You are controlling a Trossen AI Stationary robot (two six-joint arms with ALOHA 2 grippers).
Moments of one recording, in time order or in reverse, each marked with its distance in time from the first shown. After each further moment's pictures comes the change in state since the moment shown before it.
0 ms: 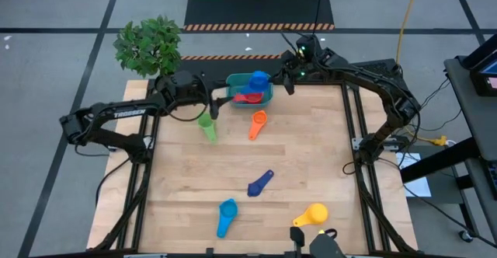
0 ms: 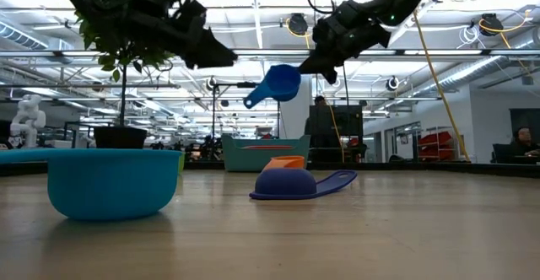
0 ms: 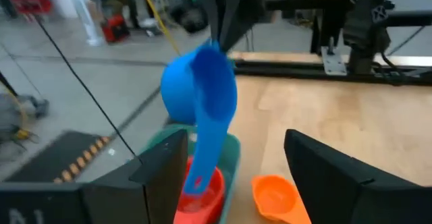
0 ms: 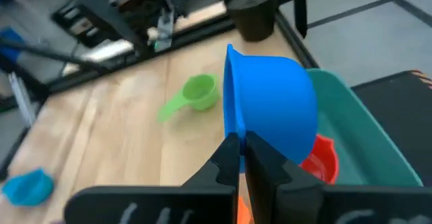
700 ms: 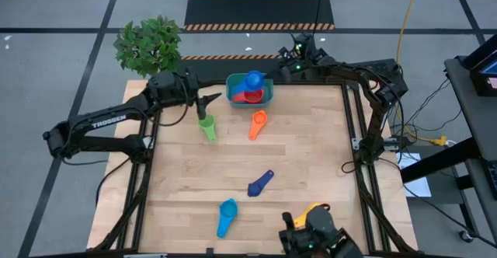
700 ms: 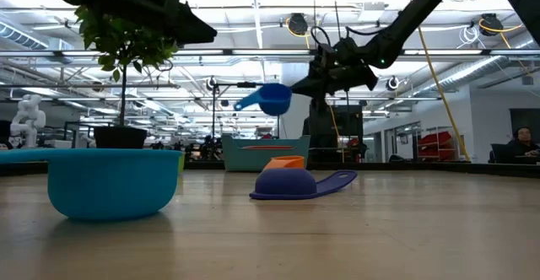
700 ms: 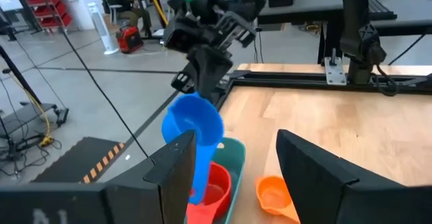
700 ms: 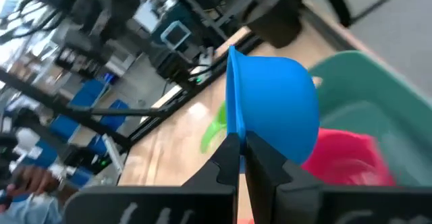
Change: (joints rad) left arm -0.003 -0.233 0.000 -0.200 -0.049 0.013; right arm -0.130 0.252 -0.010 0.371 -0.357 0.395
